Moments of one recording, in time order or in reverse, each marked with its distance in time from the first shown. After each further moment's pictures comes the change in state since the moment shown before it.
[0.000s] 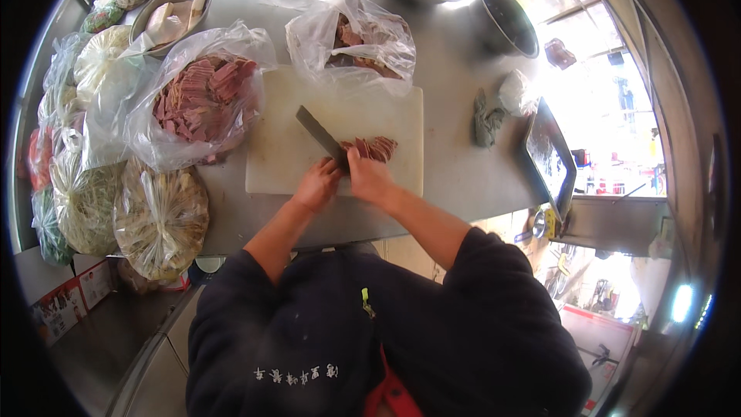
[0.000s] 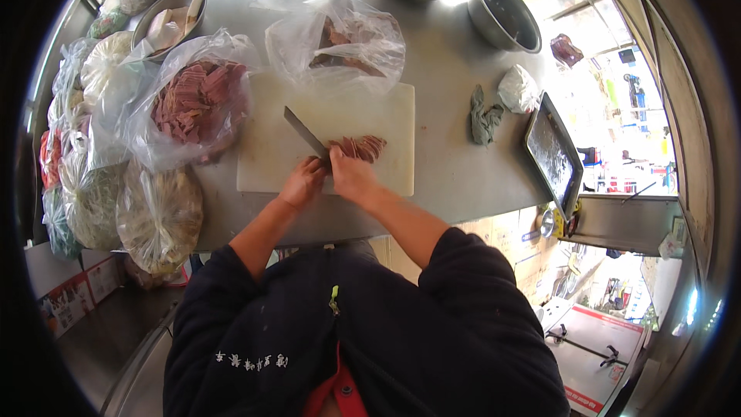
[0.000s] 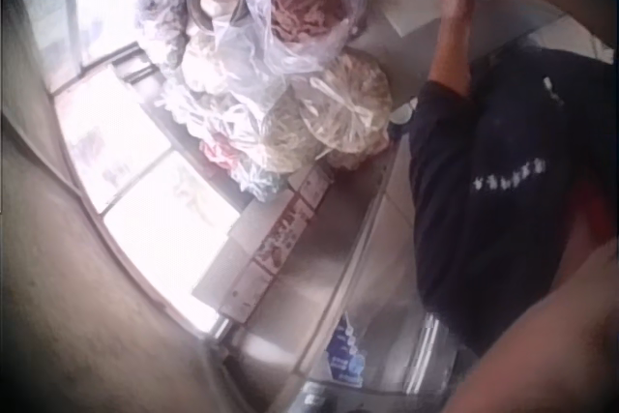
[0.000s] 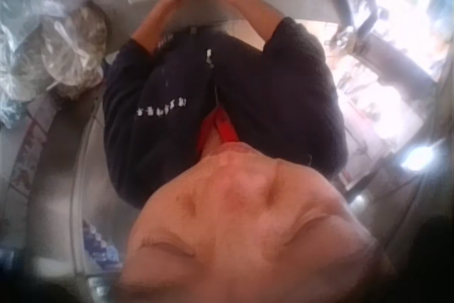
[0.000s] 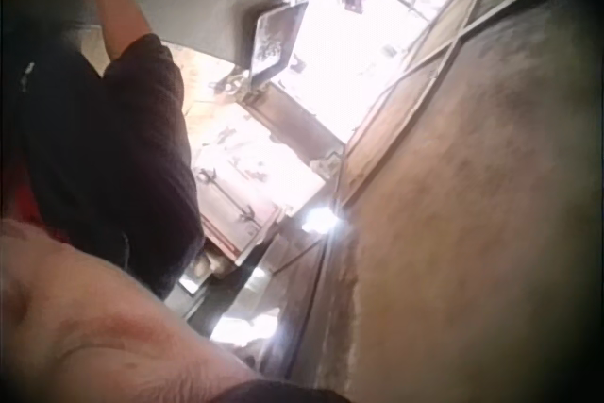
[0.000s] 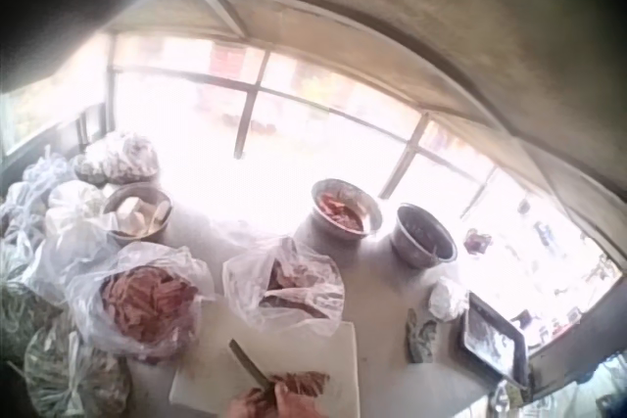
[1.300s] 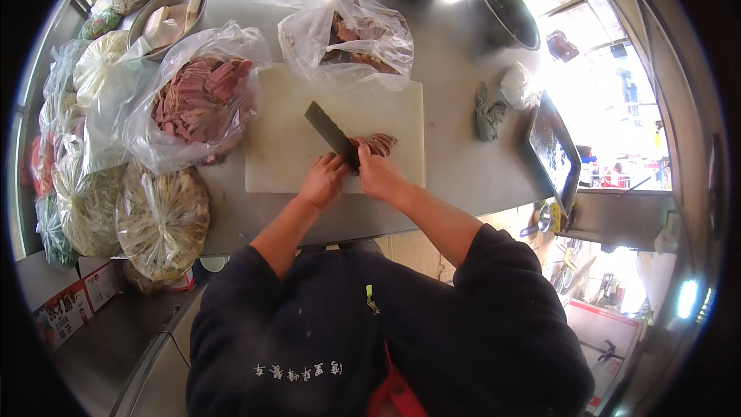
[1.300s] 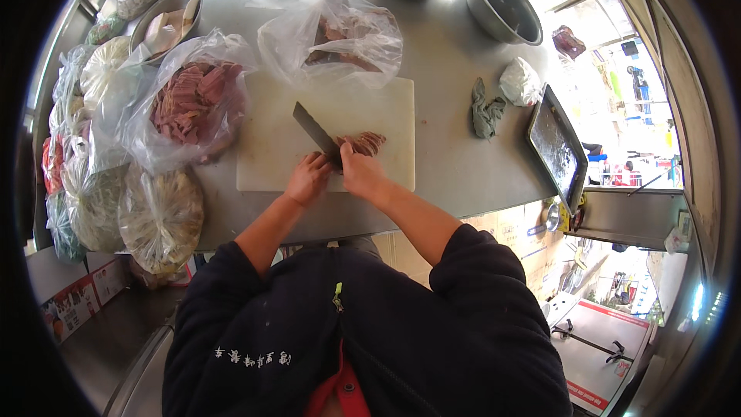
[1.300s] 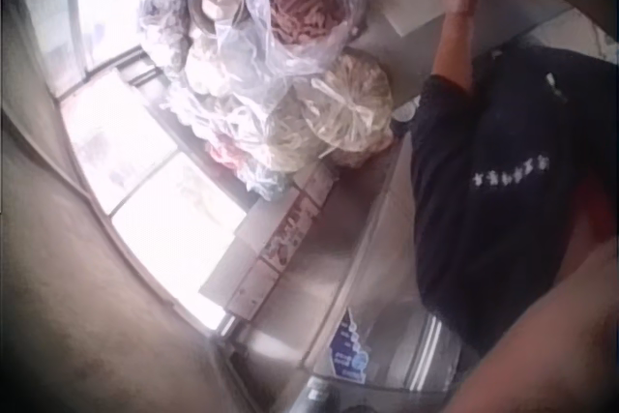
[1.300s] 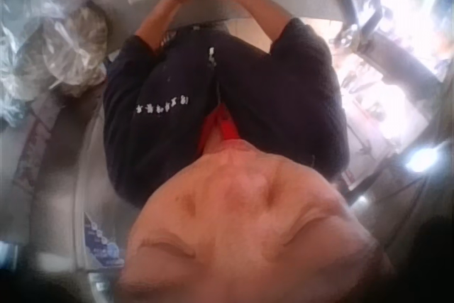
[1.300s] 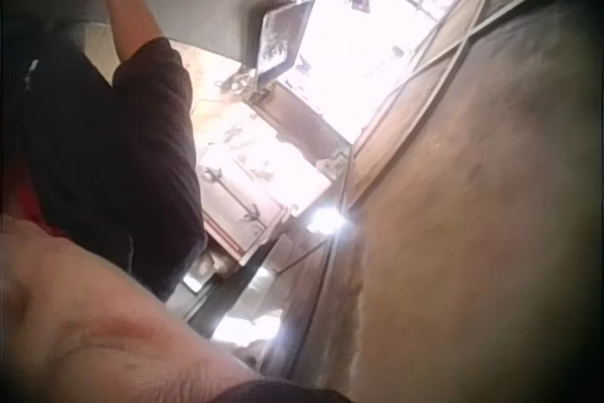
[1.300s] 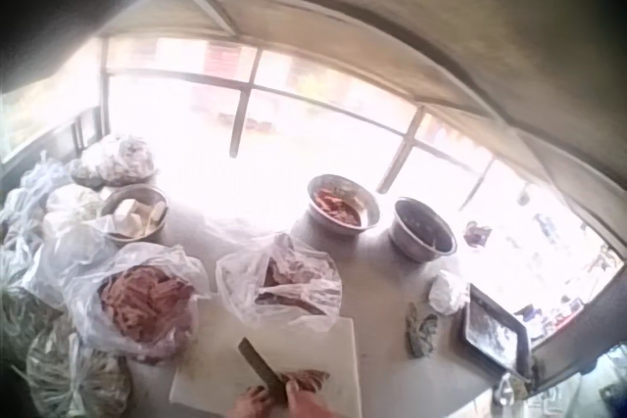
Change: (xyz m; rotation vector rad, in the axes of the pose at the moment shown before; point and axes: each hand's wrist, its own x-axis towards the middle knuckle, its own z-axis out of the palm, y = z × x) left_hand 0.016 0.008 -0.001 0.091 -0.041 -0.019; right_hand 0.006 0.013 -0.027 0.054 0.007 0.069
